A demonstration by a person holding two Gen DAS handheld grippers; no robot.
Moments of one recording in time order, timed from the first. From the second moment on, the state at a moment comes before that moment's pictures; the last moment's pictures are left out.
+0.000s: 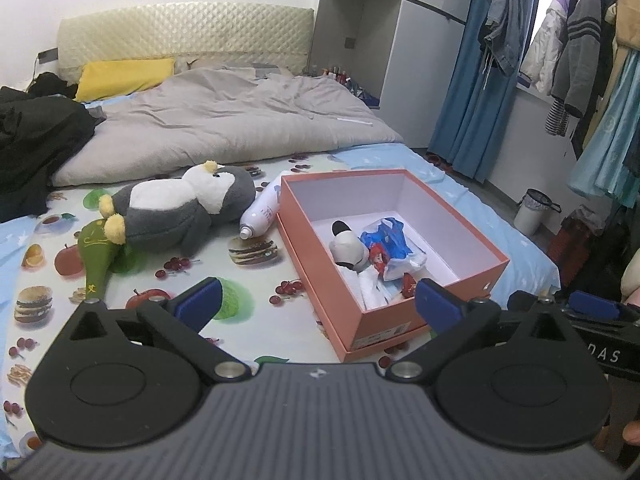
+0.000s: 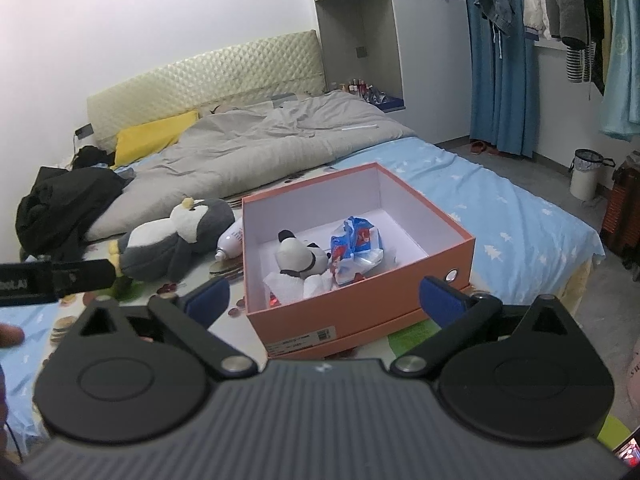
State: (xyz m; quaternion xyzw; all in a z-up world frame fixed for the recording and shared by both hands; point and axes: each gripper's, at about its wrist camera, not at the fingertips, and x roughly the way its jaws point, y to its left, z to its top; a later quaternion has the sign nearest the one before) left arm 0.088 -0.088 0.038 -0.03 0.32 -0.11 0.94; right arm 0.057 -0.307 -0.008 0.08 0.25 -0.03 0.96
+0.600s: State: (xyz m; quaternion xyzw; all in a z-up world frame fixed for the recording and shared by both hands) left arm 0.083 -0.090 0.047 -0.03 0.31 -0.12 0.94; right arm 0.056 -0.306 -0.007 0.08 0.25 -0.02 0.96
